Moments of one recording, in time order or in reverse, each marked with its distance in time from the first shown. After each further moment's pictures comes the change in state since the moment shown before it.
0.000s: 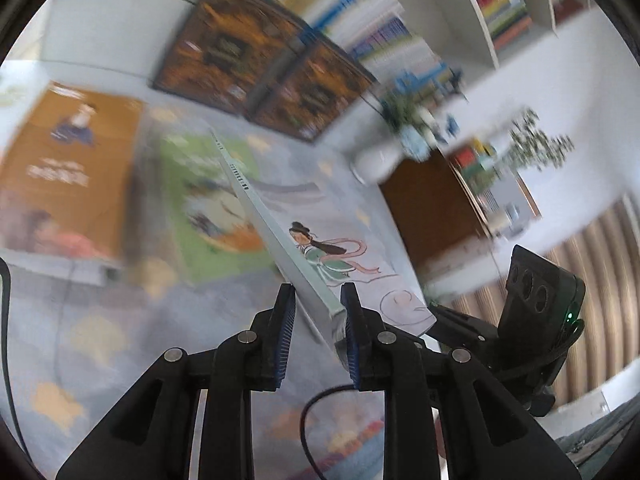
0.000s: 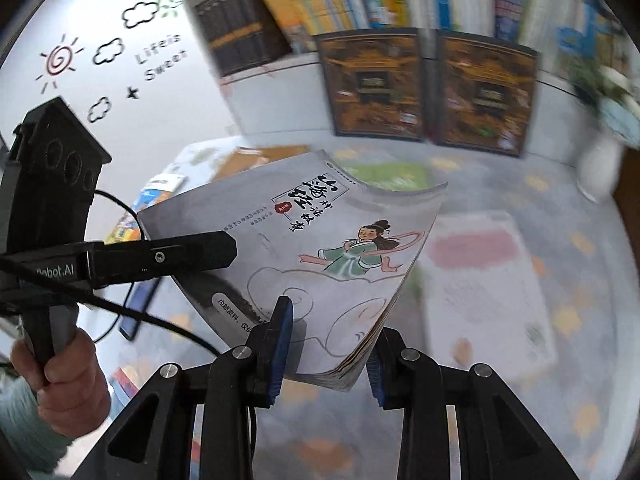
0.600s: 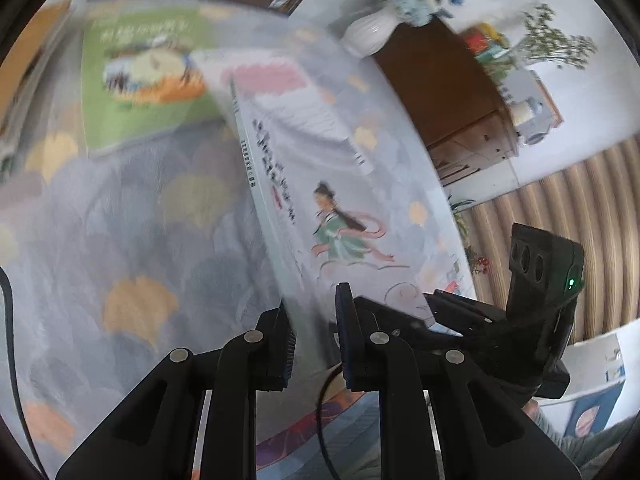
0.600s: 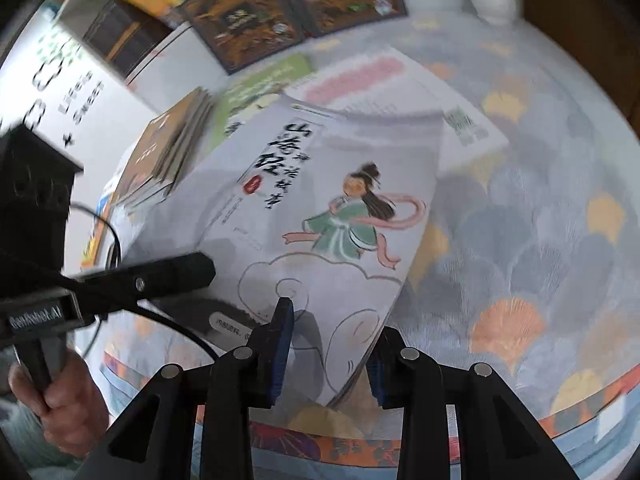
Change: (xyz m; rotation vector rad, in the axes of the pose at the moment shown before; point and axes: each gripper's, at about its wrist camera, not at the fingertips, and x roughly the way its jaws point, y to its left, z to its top) left arm 0.101 -0.055 -0.093 0.109 0.346 0.018; right arm -0.025 -0.084 -0.143 0.329 0.131 -0.093
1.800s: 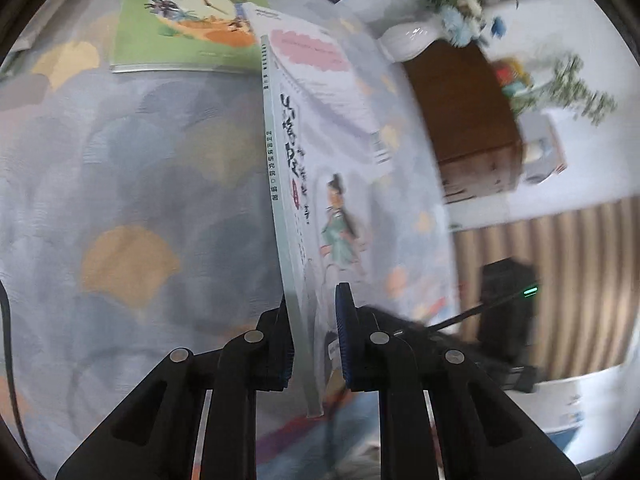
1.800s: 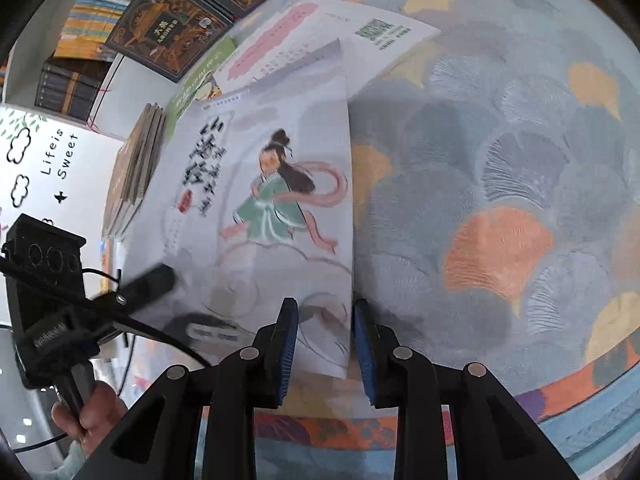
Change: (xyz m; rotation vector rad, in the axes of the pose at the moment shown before) left arm 0.024 0.048 -0.017 -0.233 0.015 -0.122; right arm 0.025 -0.085 -0.028 0.365 0.131 0.157
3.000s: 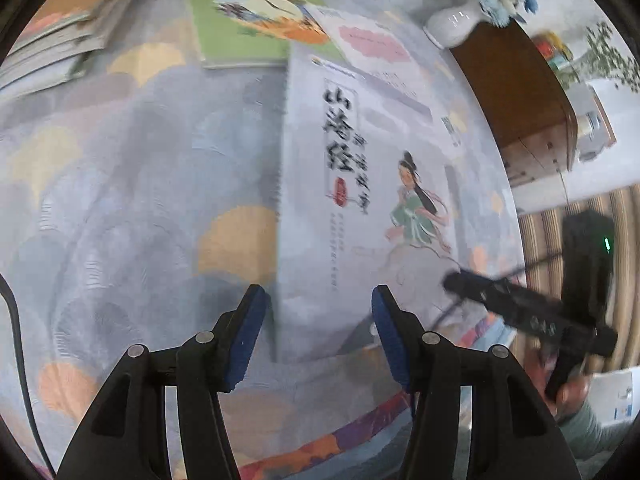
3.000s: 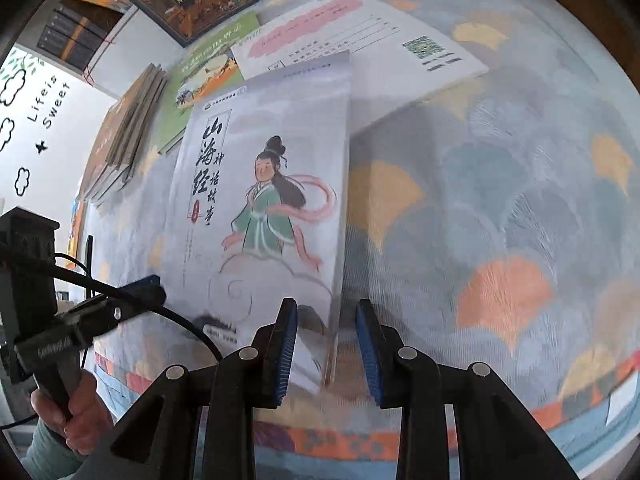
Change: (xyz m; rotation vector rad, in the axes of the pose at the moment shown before) left arm -0.018 0.034 -0.018 0.081 -0.011 0.306; right arm 0.007 0.039 0.006 -0.199 -0.006 -0.194
